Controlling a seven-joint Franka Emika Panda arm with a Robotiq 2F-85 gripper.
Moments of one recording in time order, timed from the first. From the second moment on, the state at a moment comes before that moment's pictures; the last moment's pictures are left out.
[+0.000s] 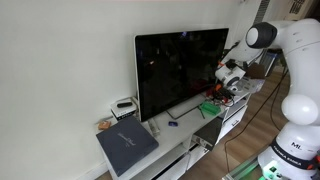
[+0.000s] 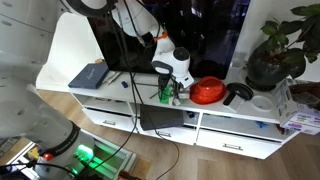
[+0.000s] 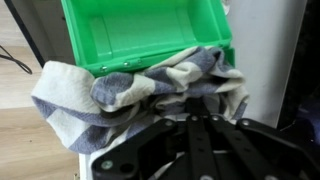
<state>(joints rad) -0.34 0.77 -0.10 -1.93 1.10 2.75 -0.11</state>
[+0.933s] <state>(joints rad) -0.30 0.86 -0.10 -1.85 0.98 2.76 0.00</state>
